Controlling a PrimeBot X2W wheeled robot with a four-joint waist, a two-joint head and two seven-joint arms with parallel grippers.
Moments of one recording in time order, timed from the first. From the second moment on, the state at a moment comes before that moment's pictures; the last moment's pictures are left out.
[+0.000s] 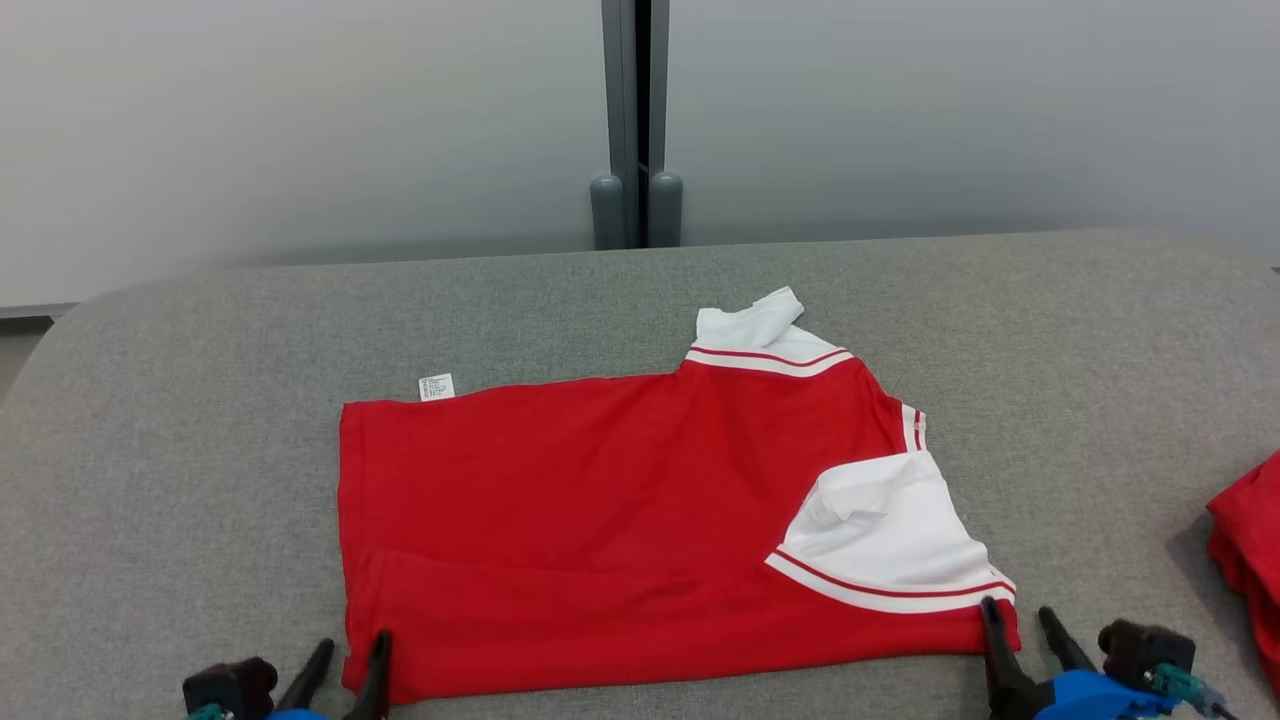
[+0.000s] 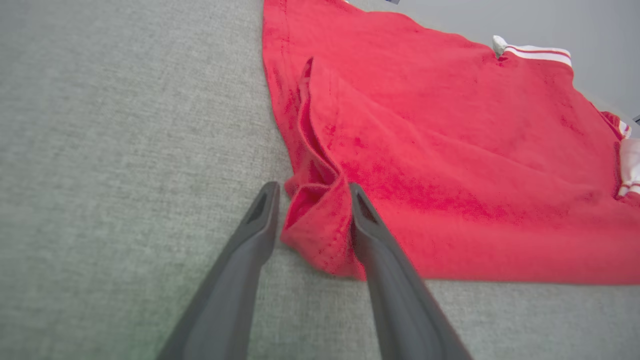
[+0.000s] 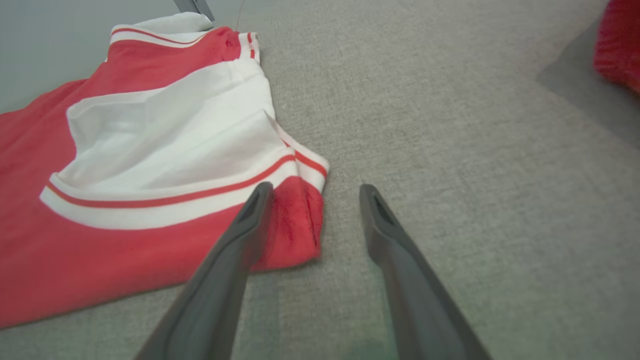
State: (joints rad) left arm -0.12 0.29 -0.48 0.73 -0.81 -0.12 -0.26; right arm -0.16 -0.05 -0.08 0.80 0.27 0.13 -0.26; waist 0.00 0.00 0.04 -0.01
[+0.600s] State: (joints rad) left arm -0.55 0.57 -0.59 0.63 -0.82 -0.13 0.01; right arm -0.52 -0.05 0.07 0.71 0.23 0.13 -0.26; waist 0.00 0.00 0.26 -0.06
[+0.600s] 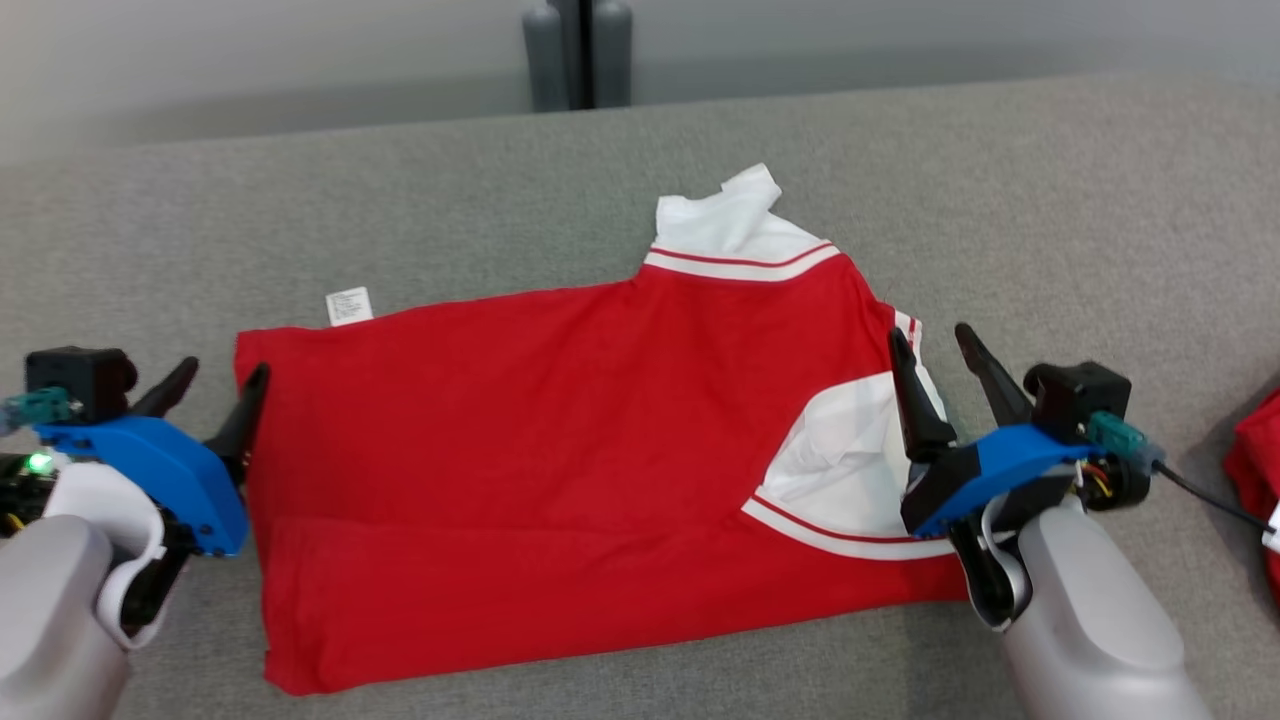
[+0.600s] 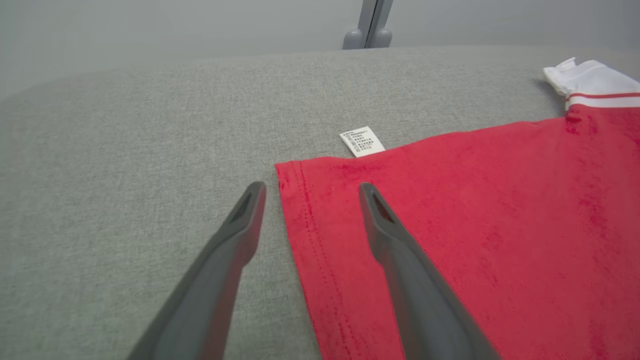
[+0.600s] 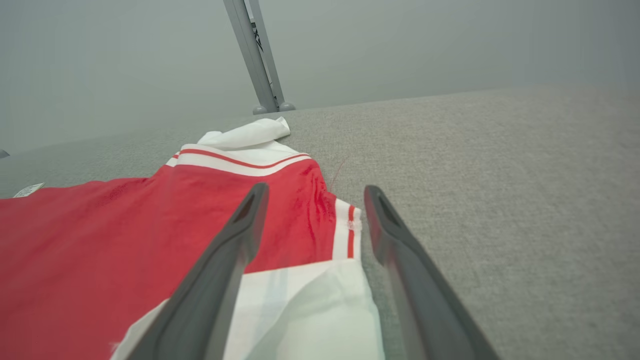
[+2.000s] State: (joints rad) left arm -0.91 0.52 -1.10 0.67 -1.15 -0.13 -0.27; right arm -1.11 -0.05 -0.23 0.90 -0.18 0.13 0.14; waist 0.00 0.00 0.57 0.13
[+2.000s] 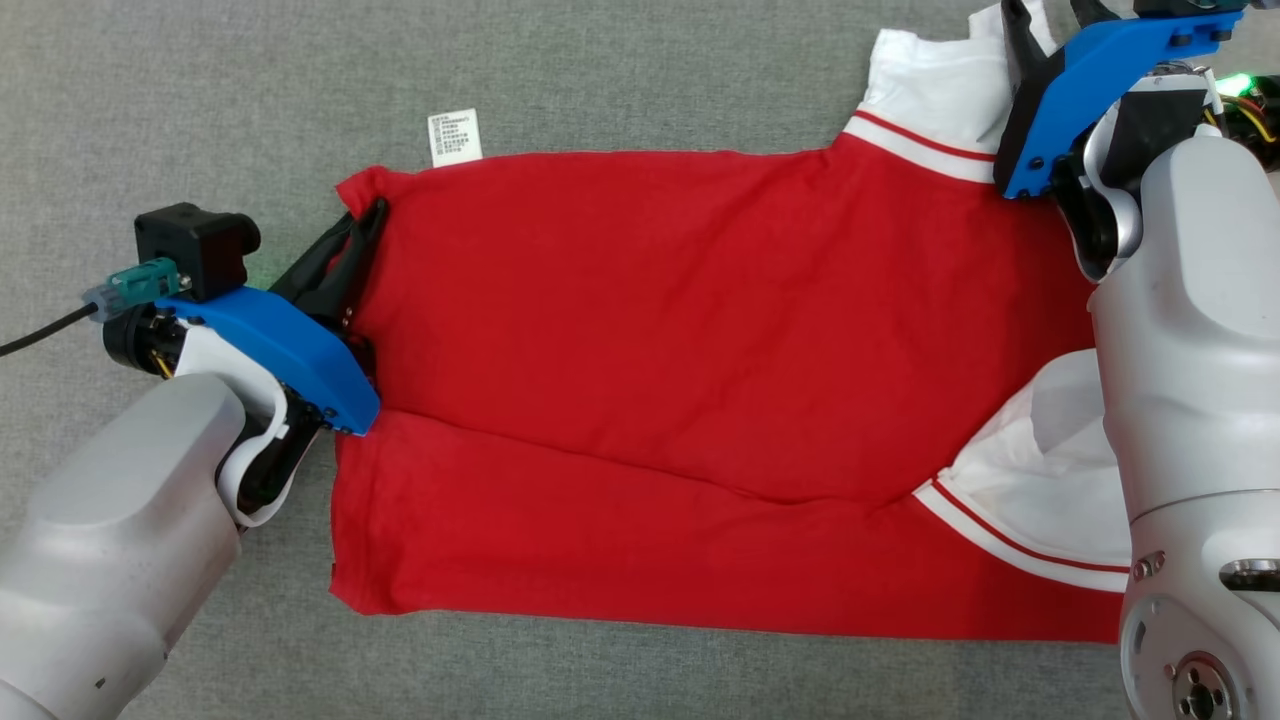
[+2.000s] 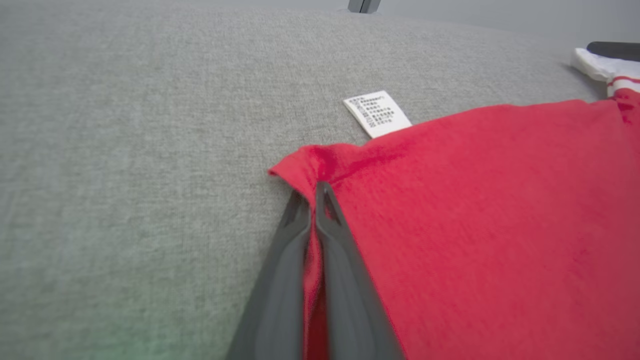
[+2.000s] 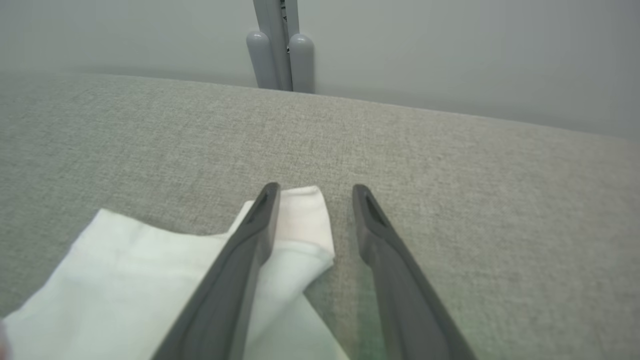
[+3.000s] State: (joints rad) left arm -0.67 0.46 -0.54 0.49 -0.77 -0.13 -0.26; right arm -1.10 -0.05 -0.35 0.95 -0.05 0.13 -0.25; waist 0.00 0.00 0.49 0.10
